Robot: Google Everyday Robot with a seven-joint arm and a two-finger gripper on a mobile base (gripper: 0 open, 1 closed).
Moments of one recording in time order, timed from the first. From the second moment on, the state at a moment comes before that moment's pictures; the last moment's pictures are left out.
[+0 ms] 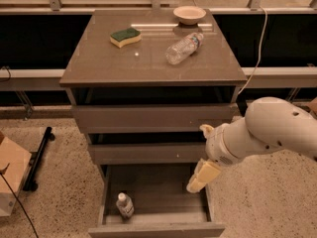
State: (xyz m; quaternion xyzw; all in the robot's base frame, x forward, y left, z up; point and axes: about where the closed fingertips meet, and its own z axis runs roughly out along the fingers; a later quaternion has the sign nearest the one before) arm 0.472 -0.117 0.709 -0.57 0.77 0.11 0.26
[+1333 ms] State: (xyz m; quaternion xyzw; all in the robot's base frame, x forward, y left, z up) arm 0.490 -0.067 0.616 -0.55 0.76 0.17 0.30
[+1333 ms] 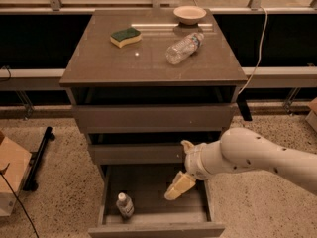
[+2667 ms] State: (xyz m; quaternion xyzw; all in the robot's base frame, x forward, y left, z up) arm 0.513 -0.021 0.536 -0.51 0.74 0.25 0.36
